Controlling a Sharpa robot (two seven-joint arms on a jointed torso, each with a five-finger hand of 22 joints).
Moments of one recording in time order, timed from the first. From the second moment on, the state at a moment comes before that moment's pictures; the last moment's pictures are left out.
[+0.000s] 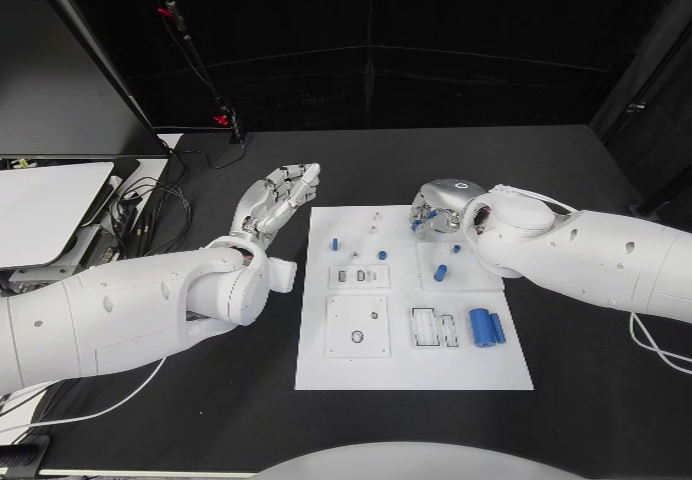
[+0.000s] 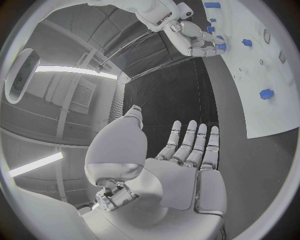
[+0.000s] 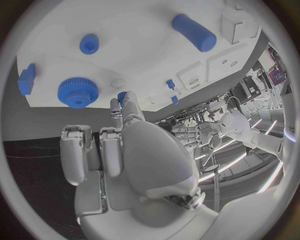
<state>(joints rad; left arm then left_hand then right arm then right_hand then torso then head) 1.24 -0.74 -0.23 1.51 0.03 -0.56 0.68 1.05 -0.03 -0.05 0.29 0.17 0.25 0.14 0.71 0.10 0.31 0.26 0.63 0.07 0.13 0.25 0.76 0.07 0.08 0.28 0.27 0.16 0.16 1.28 -0.68 -0.13 1.31 -1.59 -0.26 -0.25 1.74 0.16 -0.16 0.20 0.04 1.03 0.11 0.24 0.07 1.19 0.07 0.15 0.06 1.47 0.00 1.56 1.31 0.01 1.46 0.11 1.56 1.31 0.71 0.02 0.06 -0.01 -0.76</state>
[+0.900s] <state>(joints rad) 1.24 -0.74 -0.23 1.51 0.03 -0.56 0.68 1.05 -0.02 -0.05 0.29 0.18 0.25 0.14 0.71 0.10 0.31 0.26 0.63 0.07 0.13 0.25 0.76 0.07 0.08 0.28 0.27 0.16 0.16 1.28 -0.56 -0.11 1.21 -1.55 -0.41 -0.13 1.75 0.15 -0.15 0.21 0.04 1.05 0.13 0.21 0.07 1.20 0.08 0.11 0.06 1.47 0.01 1.56 1.31 0.01 1.46 0.11 1.56 1.31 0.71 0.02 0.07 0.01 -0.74</state>
